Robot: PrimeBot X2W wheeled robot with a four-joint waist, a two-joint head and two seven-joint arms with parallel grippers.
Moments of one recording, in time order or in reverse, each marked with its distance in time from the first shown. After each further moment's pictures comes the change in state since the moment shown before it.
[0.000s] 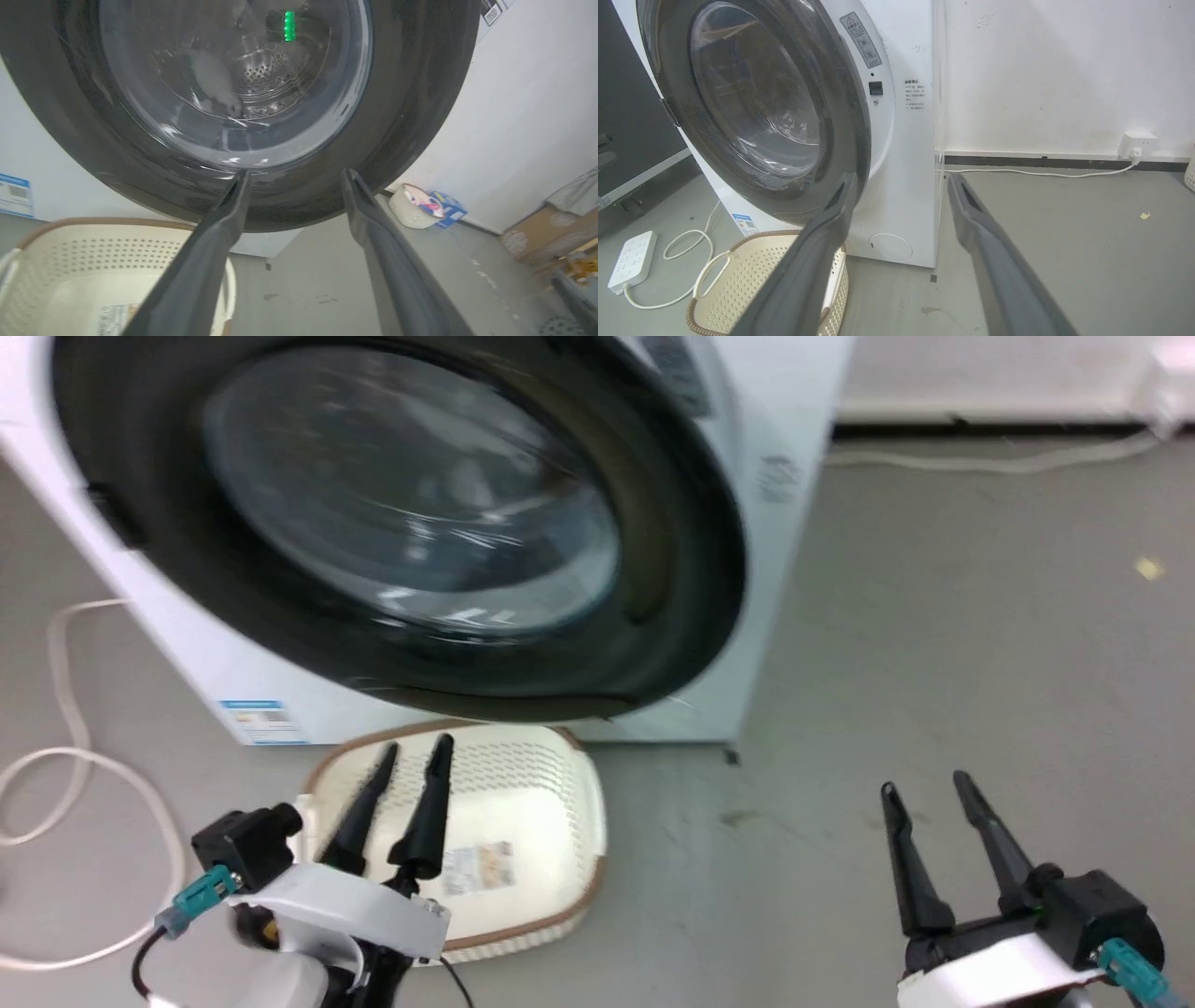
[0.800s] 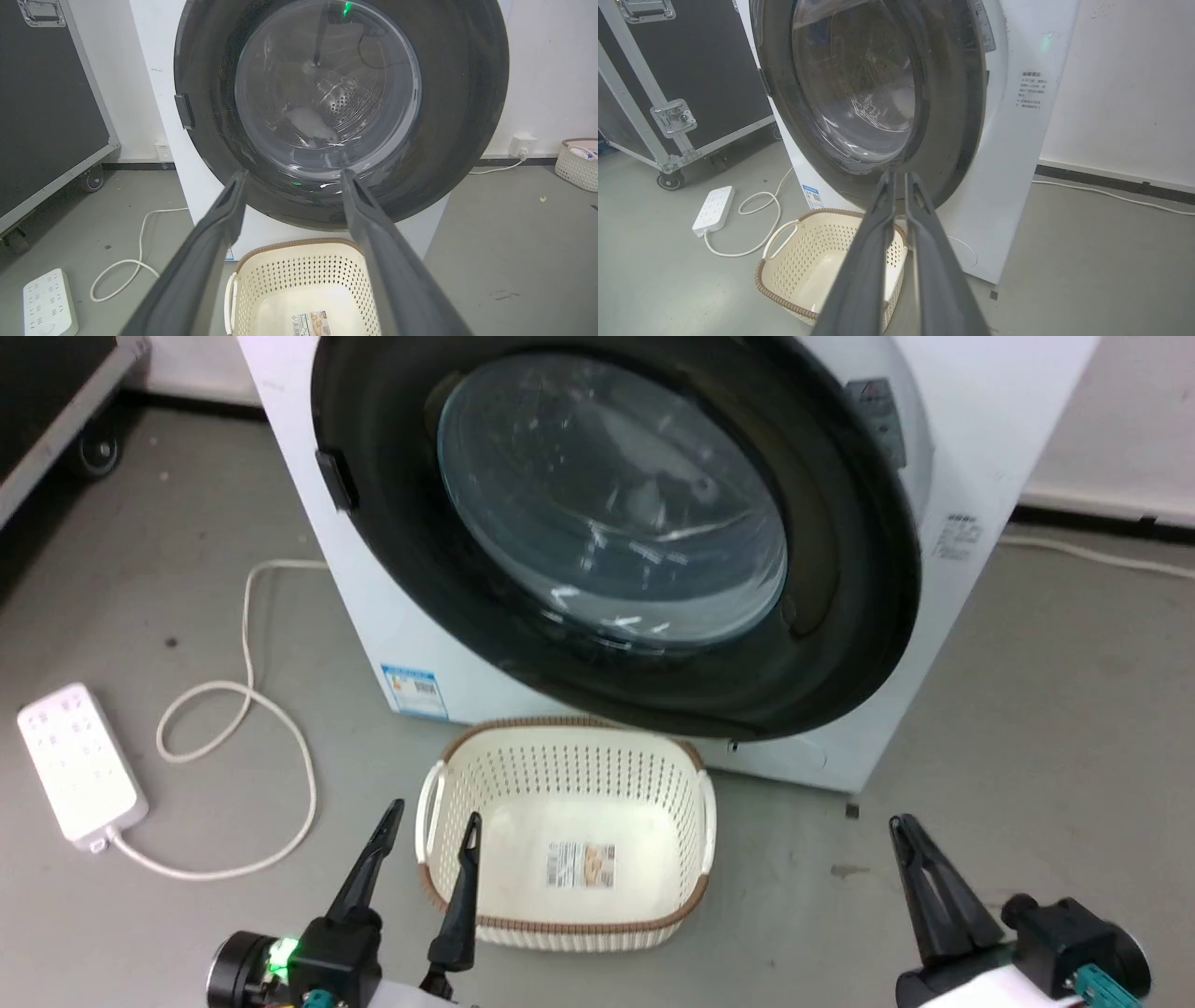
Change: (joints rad) left arm 0.259 -0.139 0.176 -0.232 0.832 0.082 -0.001; right arm 0.052 -0.028 0.048 0.009 -0.007 0.000 0.000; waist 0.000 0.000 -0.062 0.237
